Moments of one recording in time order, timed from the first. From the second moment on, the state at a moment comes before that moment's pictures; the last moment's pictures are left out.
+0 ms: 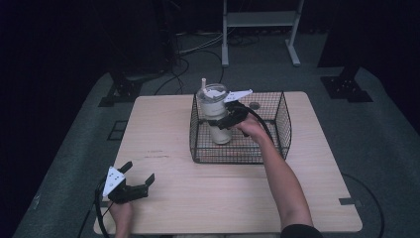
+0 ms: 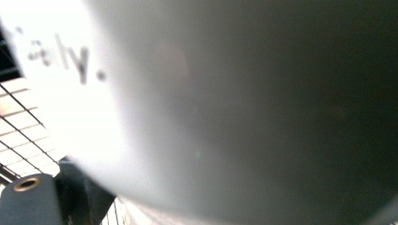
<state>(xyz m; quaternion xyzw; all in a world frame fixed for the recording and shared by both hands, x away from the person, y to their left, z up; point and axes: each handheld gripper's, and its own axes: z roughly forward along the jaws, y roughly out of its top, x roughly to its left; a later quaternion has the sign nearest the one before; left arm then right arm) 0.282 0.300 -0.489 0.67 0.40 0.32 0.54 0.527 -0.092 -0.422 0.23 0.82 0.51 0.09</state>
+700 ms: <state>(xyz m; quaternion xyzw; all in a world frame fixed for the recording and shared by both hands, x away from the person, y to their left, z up) 0.281 0.301 -0.489 0.67 0.40 0.31 0.54 0.521 -0.103 -0.427 0.22 0.82 0.52 0.10</state>
